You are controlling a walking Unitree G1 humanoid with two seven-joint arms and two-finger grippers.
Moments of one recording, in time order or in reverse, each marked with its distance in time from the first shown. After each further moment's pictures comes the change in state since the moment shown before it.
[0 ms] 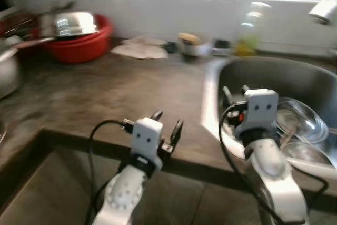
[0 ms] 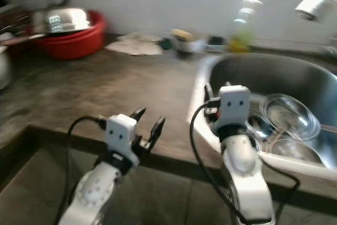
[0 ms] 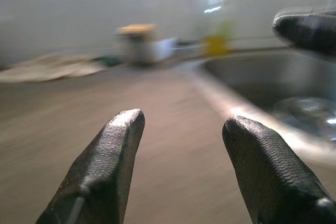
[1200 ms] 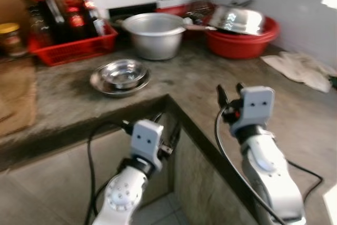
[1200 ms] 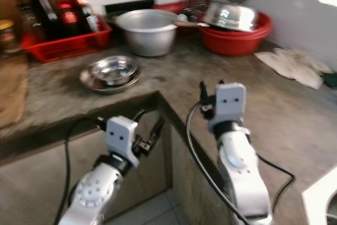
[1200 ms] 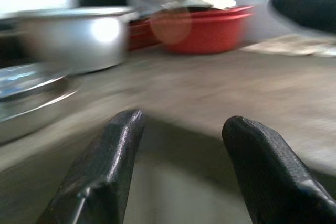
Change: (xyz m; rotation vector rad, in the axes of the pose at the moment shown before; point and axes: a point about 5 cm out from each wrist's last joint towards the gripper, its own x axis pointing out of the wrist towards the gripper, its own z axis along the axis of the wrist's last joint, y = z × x) left arm 0.001 0.000 -0.002 0.010 0.010 0.012; right arm 0.005 0.006 0.005 0.002 -0.022 0.036
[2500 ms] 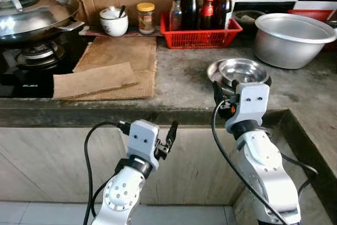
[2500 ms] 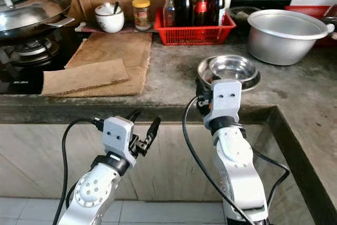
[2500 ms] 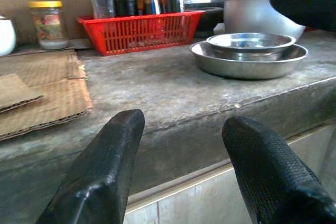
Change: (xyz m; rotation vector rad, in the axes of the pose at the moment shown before) left arm 0.000 -0.003 0.000 -0.015 -0.002 0.000; right arm 0.008 -0.008 -0.001 0.004 0.008 -0.044
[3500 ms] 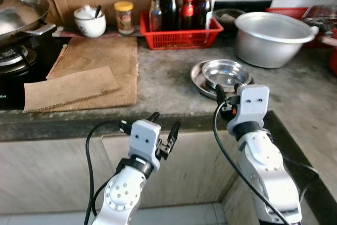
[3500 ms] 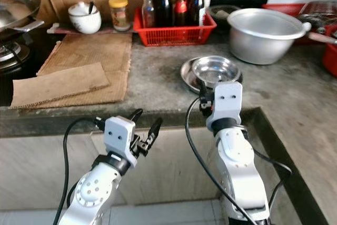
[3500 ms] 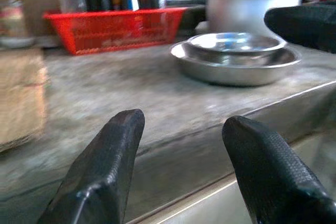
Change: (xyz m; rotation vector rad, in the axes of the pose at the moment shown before) left arm 0.003 -0.002 0.003 0.007 -0.016 -0.019; right arm 0.000 -0.005 -0.007 -0.025 0.039 -0.028
